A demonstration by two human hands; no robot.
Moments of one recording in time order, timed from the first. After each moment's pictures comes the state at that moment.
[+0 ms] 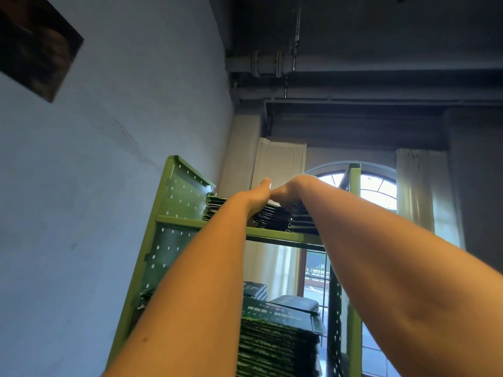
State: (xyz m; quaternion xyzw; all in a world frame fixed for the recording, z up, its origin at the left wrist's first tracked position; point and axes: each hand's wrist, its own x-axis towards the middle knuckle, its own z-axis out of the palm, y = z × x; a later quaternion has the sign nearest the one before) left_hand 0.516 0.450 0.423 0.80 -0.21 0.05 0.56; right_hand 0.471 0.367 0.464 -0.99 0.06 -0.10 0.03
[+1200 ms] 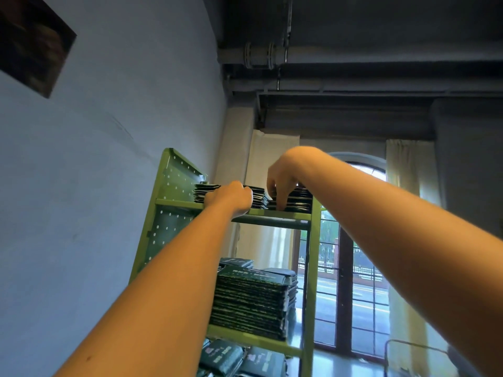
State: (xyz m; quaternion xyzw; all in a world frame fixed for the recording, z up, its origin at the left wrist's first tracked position) left_hand 0.422 0.463 0.373 0.87 -0.12 0.31 0.35; right_hand 0.359 0.373 0.457 -0.94 0.04 -0.14 -0.31
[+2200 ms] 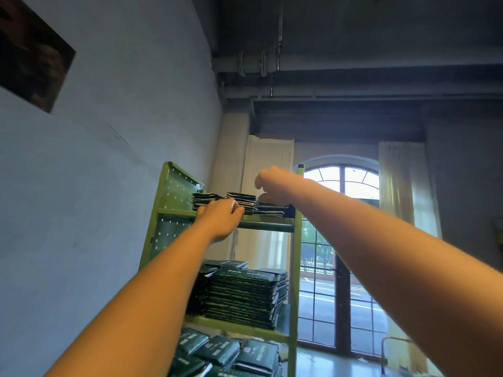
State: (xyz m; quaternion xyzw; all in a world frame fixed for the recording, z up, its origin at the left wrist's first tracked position) left_hand 0.394 0.481 0.344 0.87 -0.20 0.37 0.24; right_hand 0.346 0.355 0.424 -0.91 -0.09 -0.35 -0.18
